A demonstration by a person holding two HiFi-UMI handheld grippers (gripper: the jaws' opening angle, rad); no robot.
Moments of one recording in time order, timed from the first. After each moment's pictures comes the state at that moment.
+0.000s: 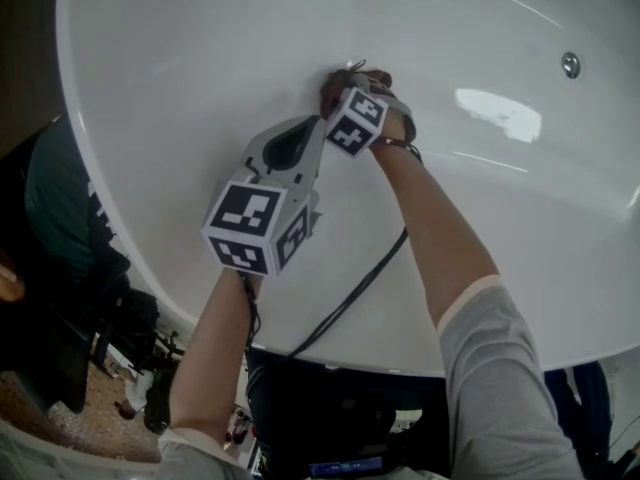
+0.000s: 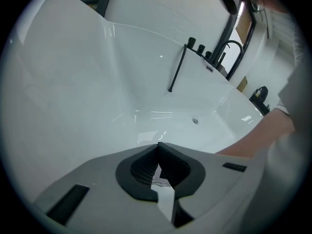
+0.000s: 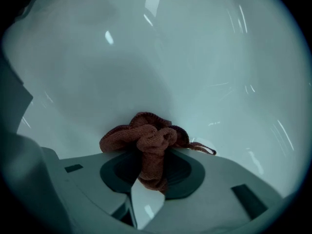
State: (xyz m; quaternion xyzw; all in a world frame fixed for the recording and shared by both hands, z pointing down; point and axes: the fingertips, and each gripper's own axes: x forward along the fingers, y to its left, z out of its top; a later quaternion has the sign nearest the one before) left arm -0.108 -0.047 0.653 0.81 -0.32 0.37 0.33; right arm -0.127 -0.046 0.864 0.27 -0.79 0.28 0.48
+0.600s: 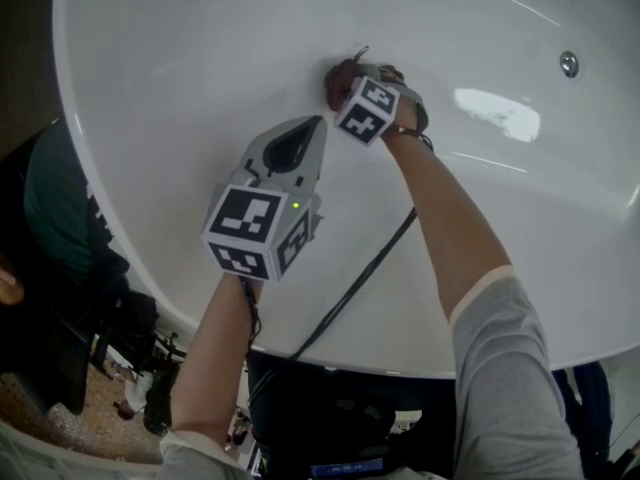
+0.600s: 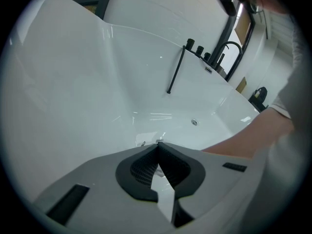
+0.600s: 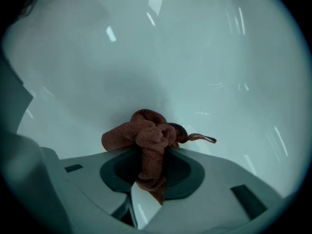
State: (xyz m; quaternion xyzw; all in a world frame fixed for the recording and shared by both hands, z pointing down) left arm -0.101 -0.048 0.648 0.81 -0.32 0.36 0.33; right arm -0.098 -0.061 0.875 0.27 -0.79 0.26 0.49
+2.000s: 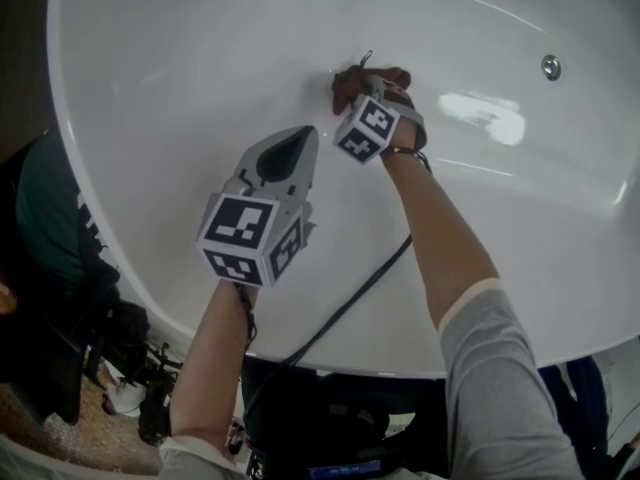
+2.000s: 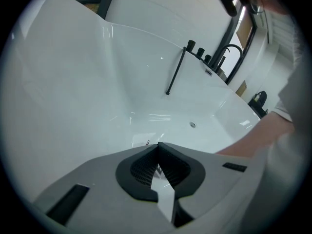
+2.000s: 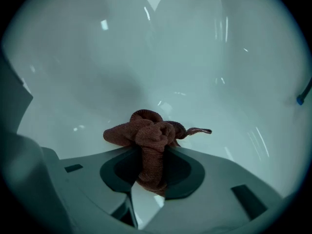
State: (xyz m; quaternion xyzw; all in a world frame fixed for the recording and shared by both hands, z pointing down) left arm -0.099 -0.044 0.648 0.81 -0.32 0.35 0.35; right arm -0.060 -0.052 0.874 0.33 -0.75 0.21 0.53
